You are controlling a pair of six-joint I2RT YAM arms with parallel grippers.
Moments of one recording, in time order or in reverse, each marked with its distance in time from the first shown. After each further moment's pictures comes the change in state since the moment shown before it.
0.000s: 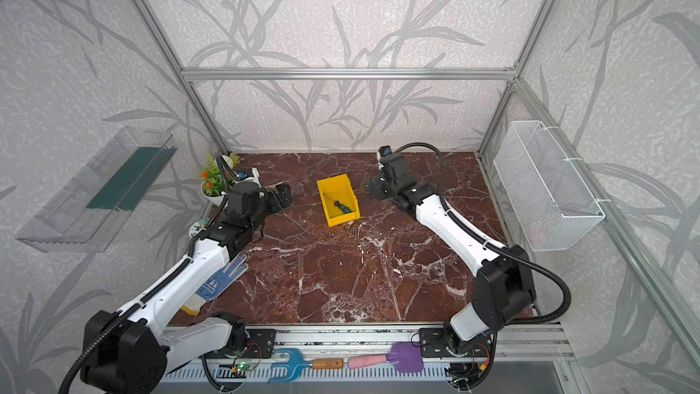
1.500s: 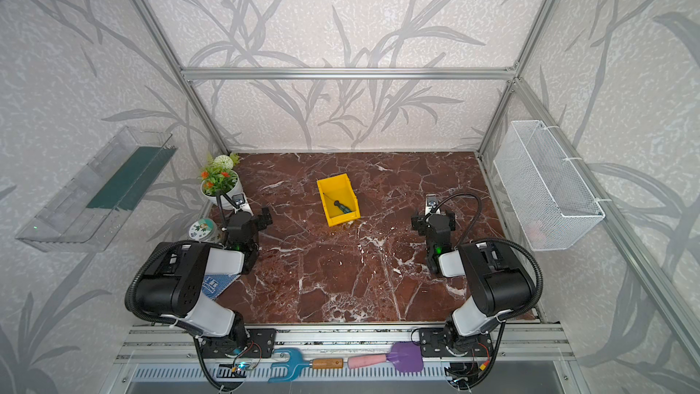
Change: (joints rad) left arm 0.228 0.428 -0.431 1.026 -0.180 0.417; right arm -0.274 0.114 -0.862 1.313 0.128 -0.329
